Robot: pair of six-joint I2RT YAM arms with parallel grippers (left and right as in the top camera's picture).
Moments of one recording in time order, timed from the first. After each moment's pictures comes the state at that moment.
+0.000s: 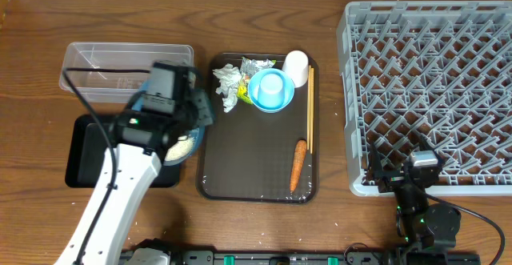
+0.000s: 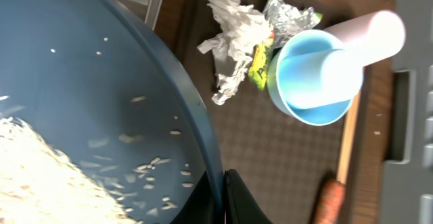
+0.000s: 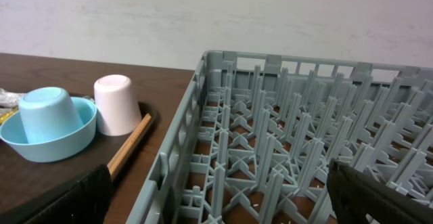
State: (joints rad) left arm -0.20 1.27 1.09 -0.79 0.11 -0.48; right arm -0.04 0.02 0.01 -0.06 -0.15 -0.03
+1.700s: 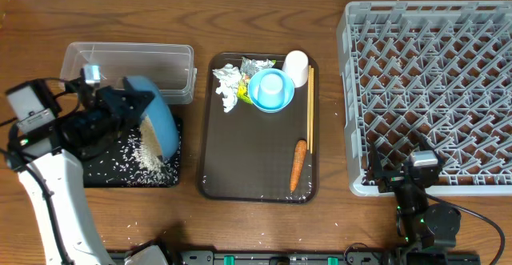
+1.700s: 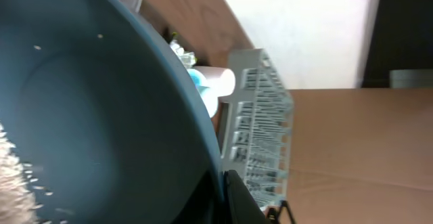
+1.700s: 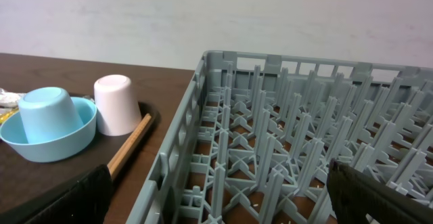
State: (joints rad) left arm 0.53 1.27 1.09 -0.87 1.08 -0.37; right arm -0.04 0.02 0.01 -0.06 -0.15 -0.03
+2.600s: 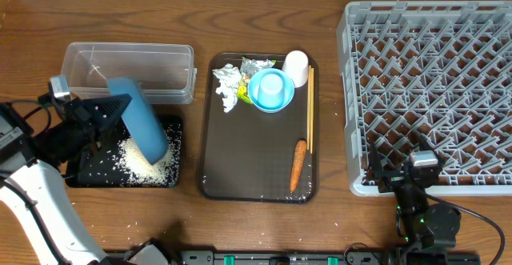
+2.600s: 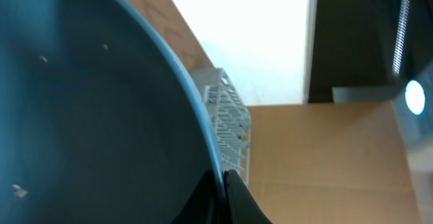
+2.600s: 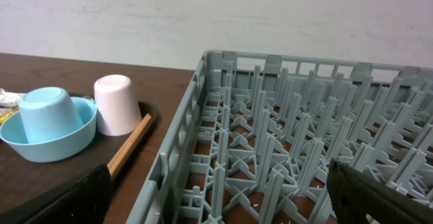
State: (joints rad) left arm 0.73 1.27 1.09 -0.97 1.28 -0.27; right arm -0.04 0.02 0.01 -0.06 -0.15 -0.03
